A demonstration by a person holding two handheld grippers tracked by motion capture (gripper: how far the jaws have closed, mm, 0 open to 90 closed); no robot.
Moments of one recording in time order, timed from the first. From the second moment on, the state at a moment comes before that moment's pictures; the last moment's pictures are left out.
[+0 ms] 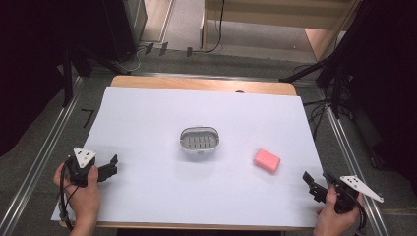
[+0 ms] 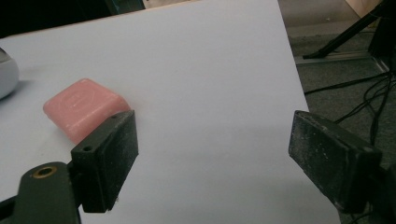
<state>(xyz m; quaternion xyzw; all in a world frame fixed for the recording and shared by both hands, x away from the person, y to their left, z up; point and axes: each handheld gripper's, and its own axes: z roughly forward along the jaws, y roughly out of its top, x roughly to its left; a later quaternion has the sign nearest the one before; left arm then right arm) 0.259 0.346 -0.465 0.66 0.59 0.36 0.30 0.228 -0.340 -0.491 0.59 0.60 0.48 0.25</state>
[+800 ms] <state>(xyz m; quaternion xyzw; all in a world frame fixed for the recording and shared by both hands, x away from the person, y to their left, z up) 0.258 0.341 -0.466 0.67 0.57 0.38 0.28 0.253 -0.307 -0.478 0.51 0.76 0.35 0.19</state>
